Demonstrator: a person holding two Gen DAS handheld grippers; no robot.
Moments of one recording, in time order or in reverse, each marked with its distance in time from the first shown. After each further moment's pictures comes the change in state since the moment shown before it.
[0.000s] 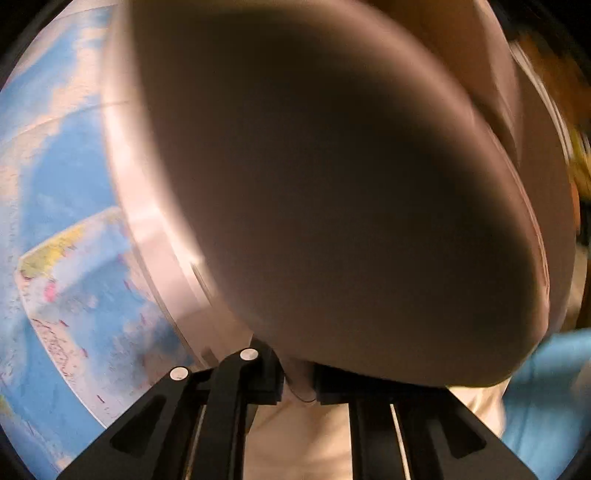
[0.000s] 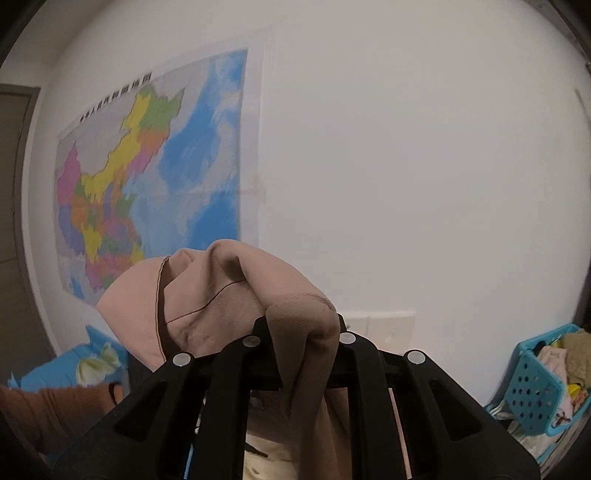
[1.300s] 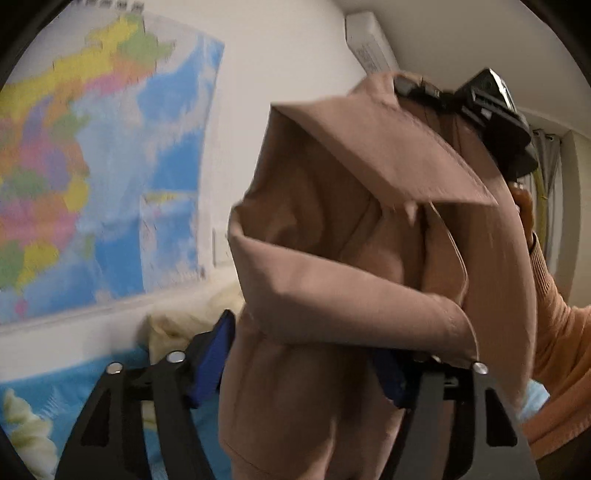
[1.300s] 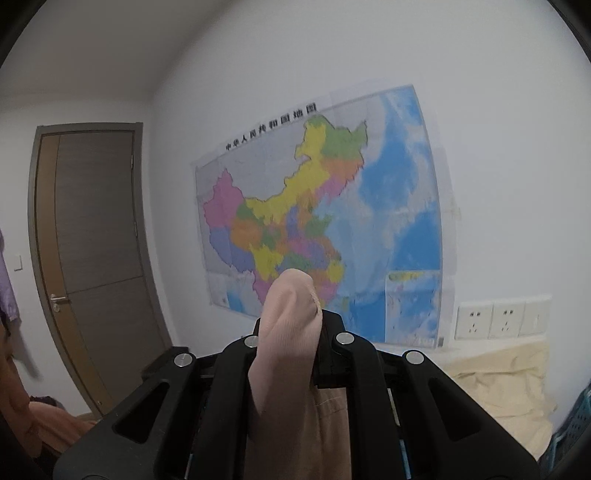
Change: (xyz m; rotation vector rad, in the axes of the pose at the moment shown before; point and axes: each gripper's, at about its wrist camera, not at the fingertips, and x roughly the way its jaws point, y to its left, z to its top) left arm -0.319 -0.020 -0.058 -0.363 -0.011 -0.211; right arm -0.095 0.178 0.031 0.077 -0.006 0.503
